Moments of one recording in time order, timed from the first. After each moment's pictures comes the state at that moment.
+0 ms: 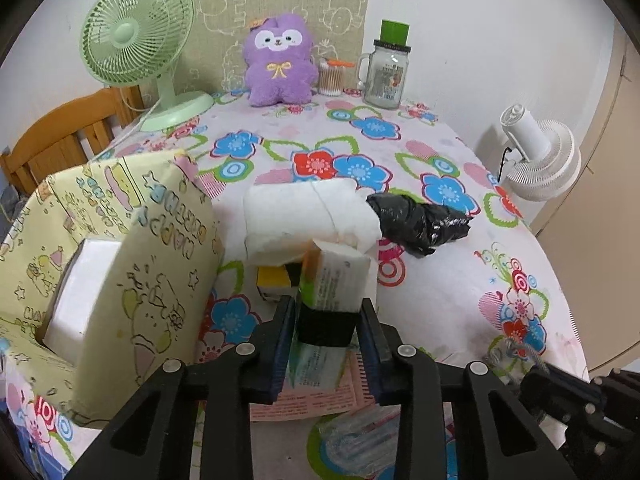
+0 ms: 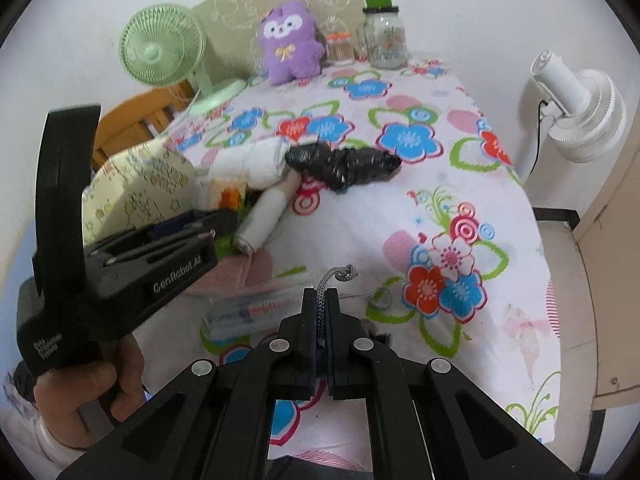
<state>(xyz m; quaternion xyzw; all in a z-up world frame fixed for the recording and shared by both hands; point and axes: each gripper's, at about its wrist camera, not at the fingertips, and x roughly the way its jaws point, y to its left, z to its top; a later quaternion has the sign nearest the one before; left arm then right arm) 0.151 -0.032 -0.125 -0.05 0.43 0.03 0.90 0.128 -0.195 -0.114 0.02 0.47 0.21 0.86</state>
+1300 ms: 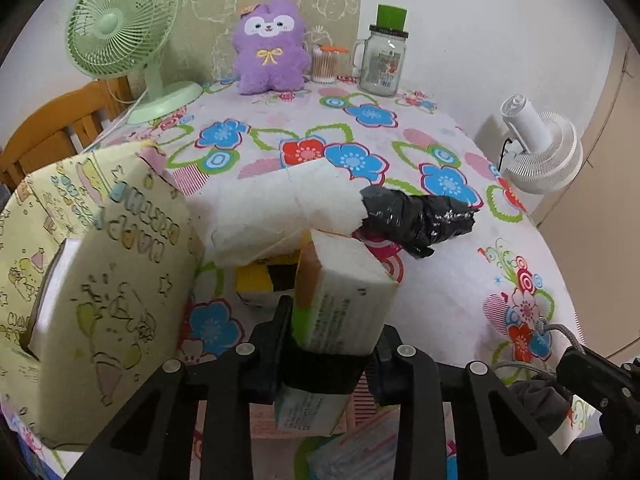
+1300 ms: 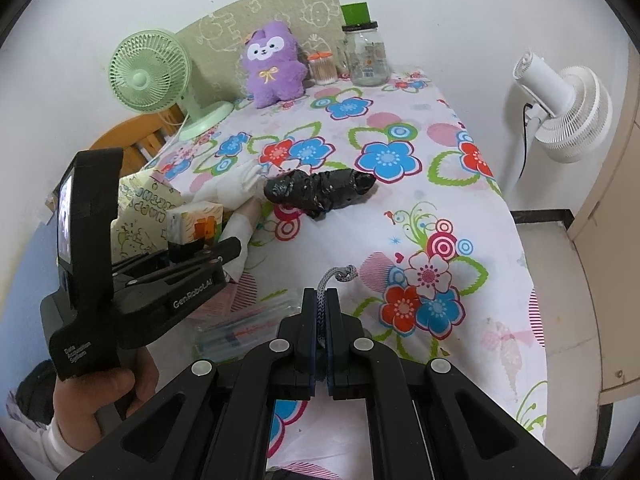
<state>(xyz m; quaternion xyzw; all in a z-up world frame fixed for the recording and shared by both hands) 0.166 -0.037 -0.137 -0.05 0.45 0.02 0.89 0.135 -0.213 -0.109 0.04 0.45 0.19 0.87</state>
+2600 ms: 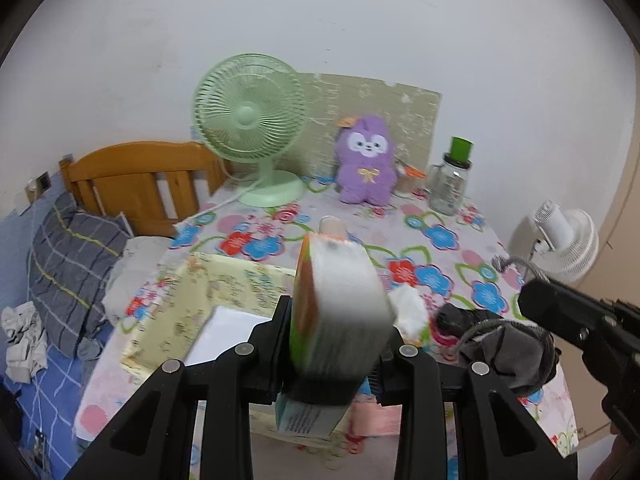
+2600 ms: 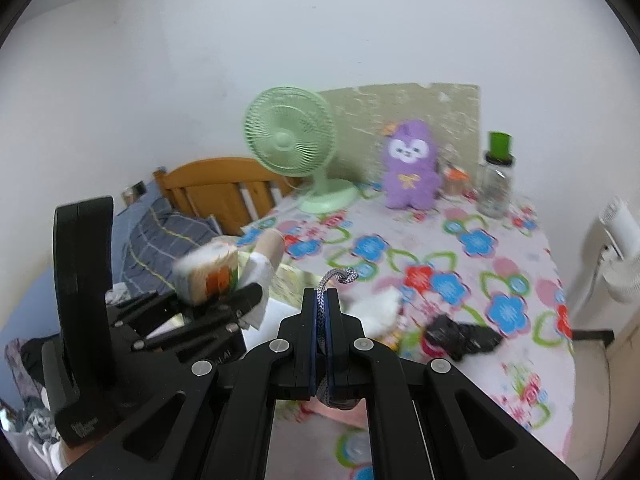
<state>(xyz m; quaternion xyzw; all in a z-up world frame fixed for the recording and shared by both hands) 0.096 0.059 -0.019 -0.07 0.32 0.12 0.94 0.124 -0.086 0.013 -0.01 0.31 0.35 0.88</state>
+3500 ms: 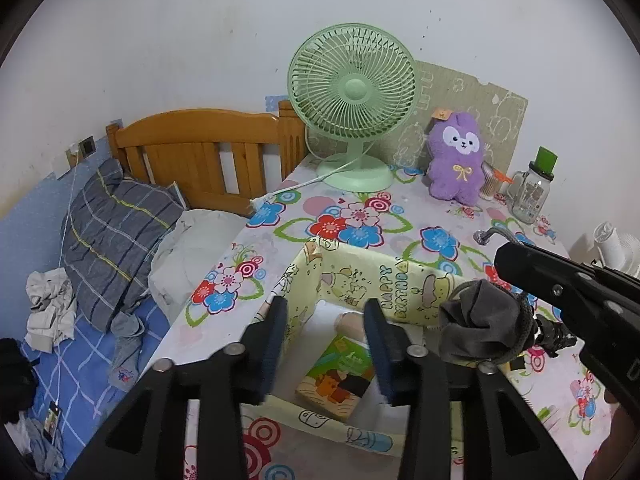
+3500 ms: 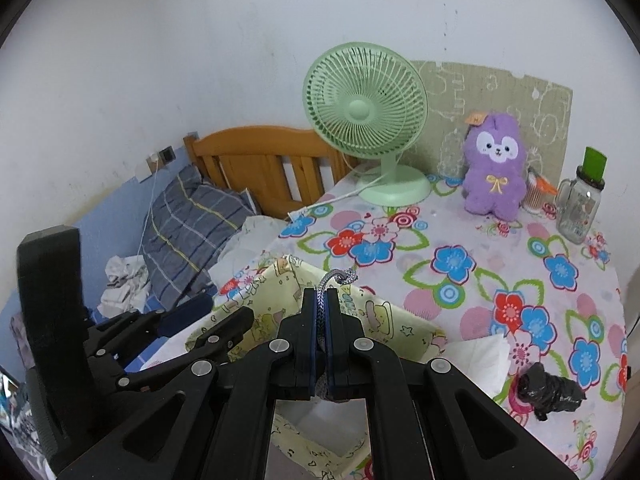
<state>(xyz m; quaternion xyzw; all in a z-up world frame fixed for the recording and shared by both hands) 0.091 0.158 -0.047 -0.10 0.34 0.21 0.91 0.158 0.045 -0.012 -0.05 0.34 0.40 0.85</state>
